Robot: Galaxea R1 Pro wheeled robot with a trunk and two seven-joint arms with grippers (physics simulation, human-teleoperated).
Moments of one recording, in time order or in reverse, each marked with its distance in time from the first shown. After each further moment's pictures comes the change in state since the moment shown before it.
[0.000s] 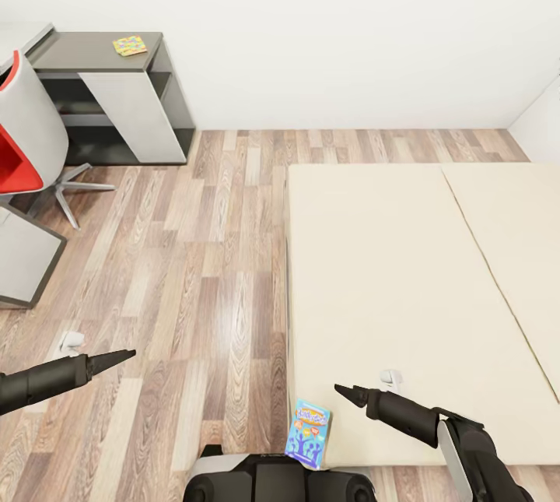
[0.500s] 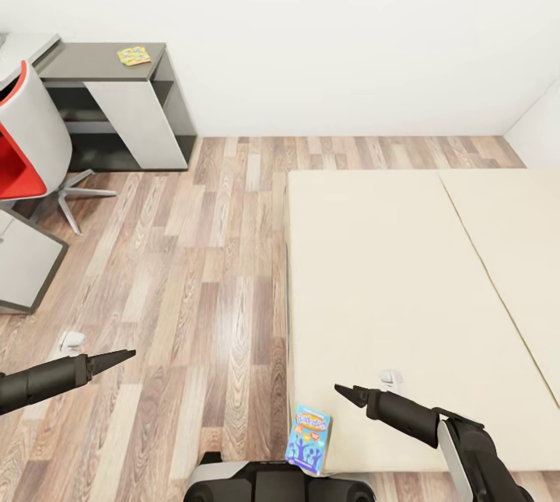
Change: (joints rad) left arm 0.000 0.000 0.000 0.000 0.000 0.000 0.001; right arm 0.001 0.000 0.000 0.000 0.000 -0.002 0.000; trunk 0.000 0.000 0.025
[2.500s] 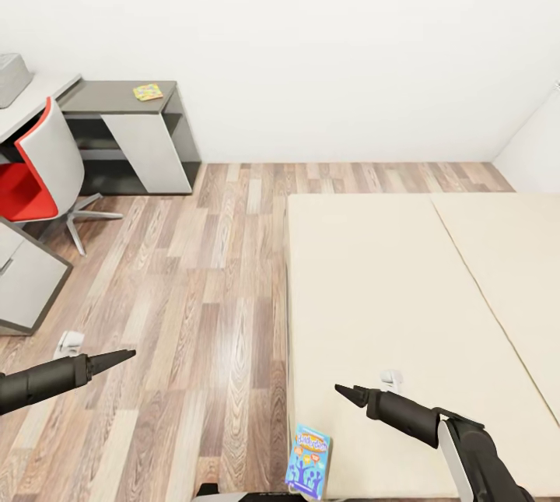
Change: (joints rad) left arm 0.000 0.000 0.000 0.000 0.000 0.000 0.001; right arm 0.000 -0.001 -0.001 0.000 0.000 -0.001 -0.001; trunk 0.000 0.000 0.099
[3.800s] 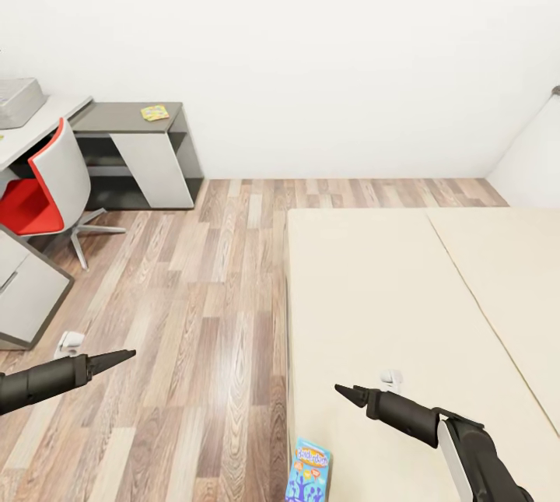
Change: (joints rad) left arm 0.000 0.000 -0.001 0.000 0.000 0.000 0.000; right arm 0.000 0.001 0.001 0.000 0.000 -0.001 -0.001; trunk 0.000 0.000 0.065
